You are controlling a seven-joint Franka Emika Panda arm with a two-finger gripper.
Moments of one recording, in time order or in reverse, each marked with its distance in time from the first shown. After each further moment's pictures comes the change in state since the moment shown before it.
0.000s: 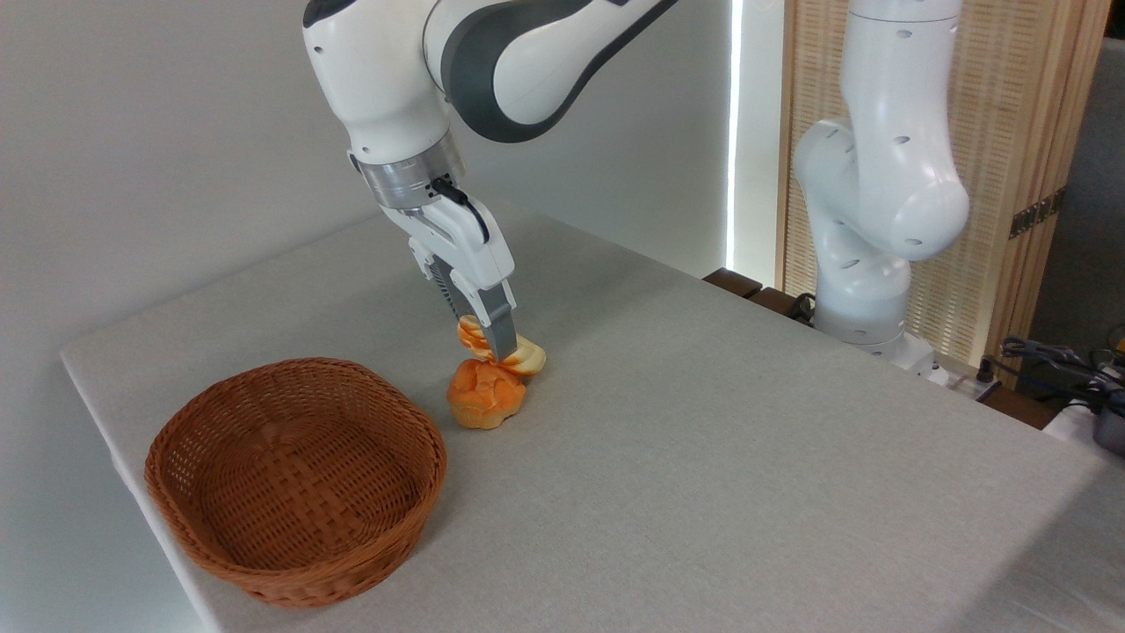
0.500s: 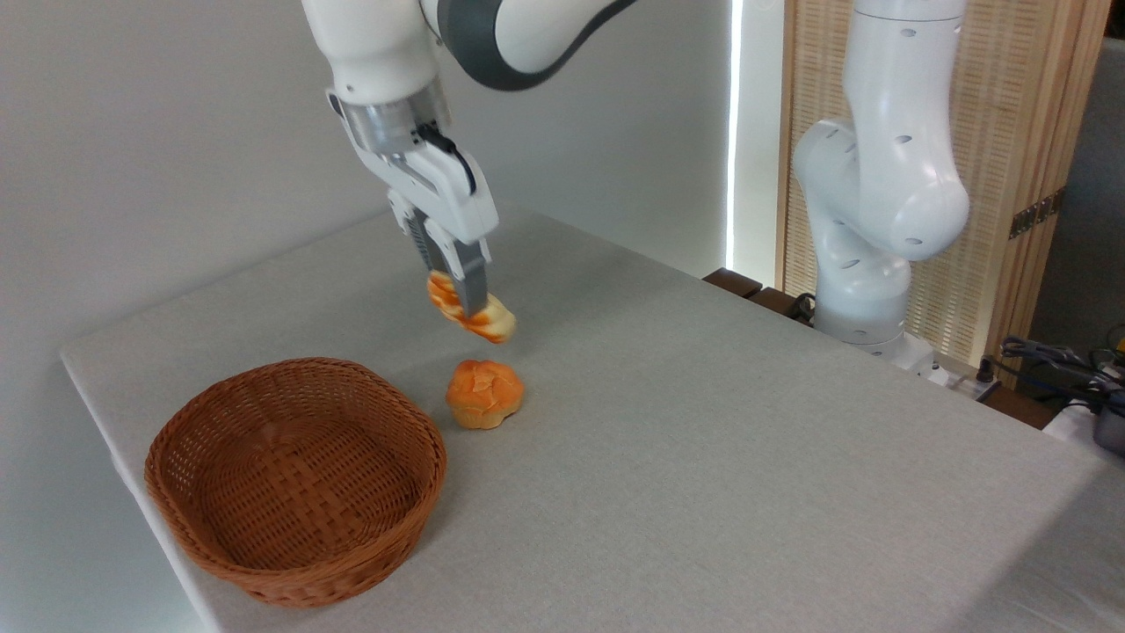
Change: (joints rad) arm 0.002 -0.025 0.007 0.101 -0.067 -0.055 0.000
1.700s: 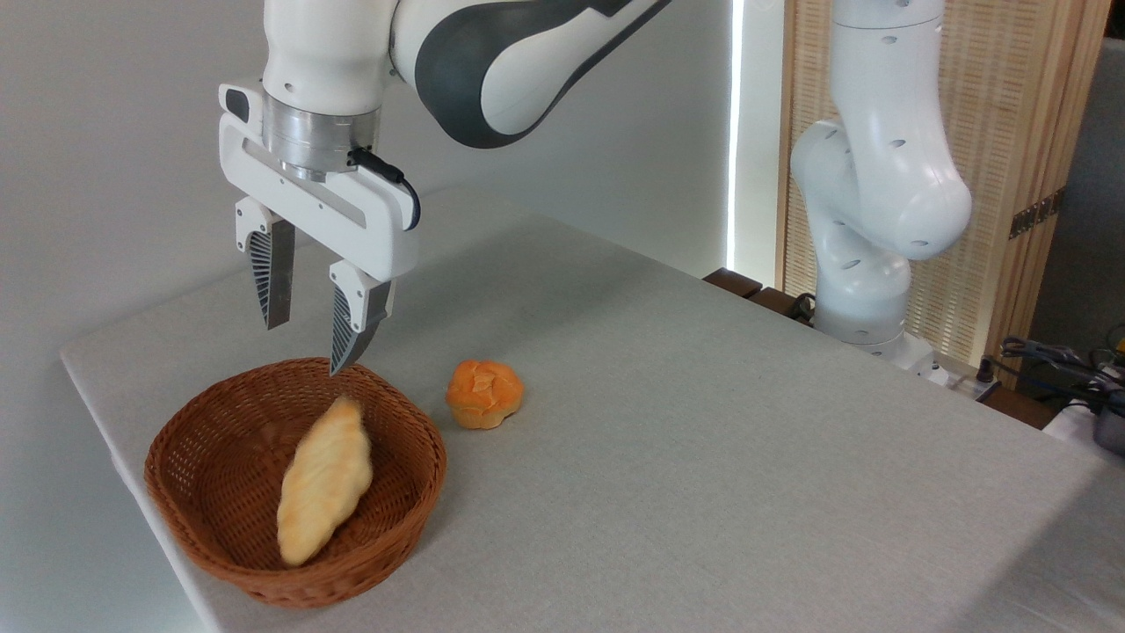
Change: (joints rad) arm 0.041 0.131 0.026 0.084 -0.116 0.430 -0.174
